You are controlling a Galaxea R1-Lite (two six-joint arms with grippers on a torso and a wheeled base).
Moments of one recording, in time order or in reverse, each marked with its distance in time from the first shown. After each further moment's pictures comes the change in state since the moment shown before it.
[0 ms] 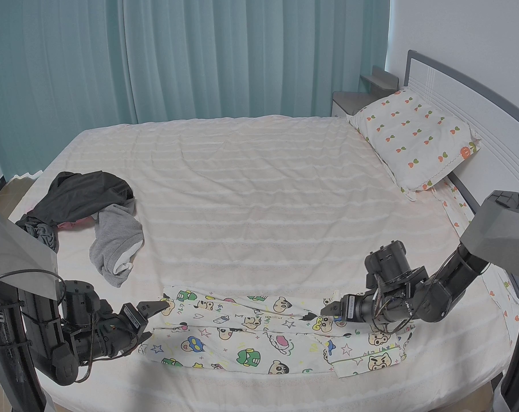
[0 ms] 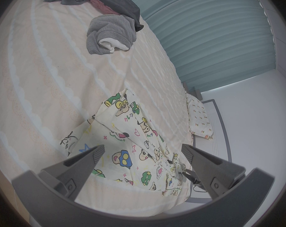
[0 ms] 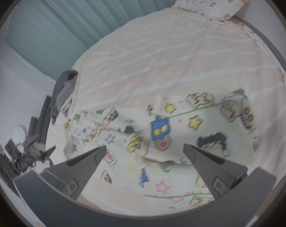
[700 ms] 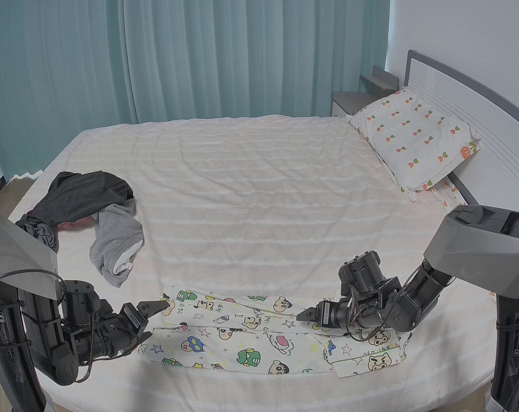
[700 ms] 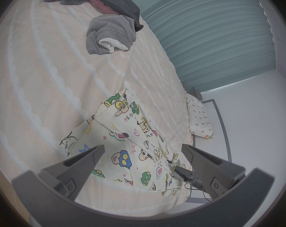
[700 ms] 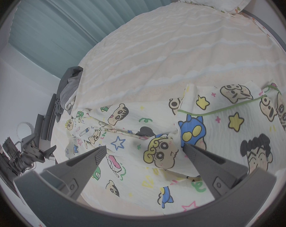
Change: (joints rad) left arm 0.000 -0.001 -0.001 0.000 0.000 0.000; right arm 0.096 0.158 -0.111 -0.030 0.067 0.020
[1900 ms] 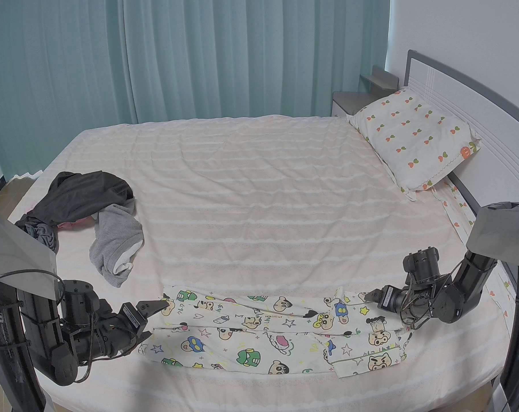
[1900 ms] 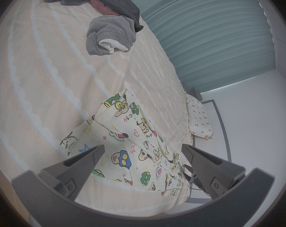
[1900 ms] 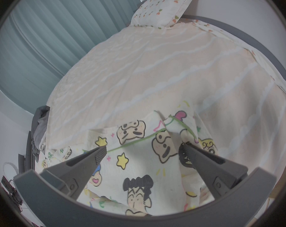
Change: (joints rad) left arm -0.001 -0.008 0.005 0.000 0.003 -0.003; right arm -0.304 -0.074 0.244 -0.252 -0.156 0.026
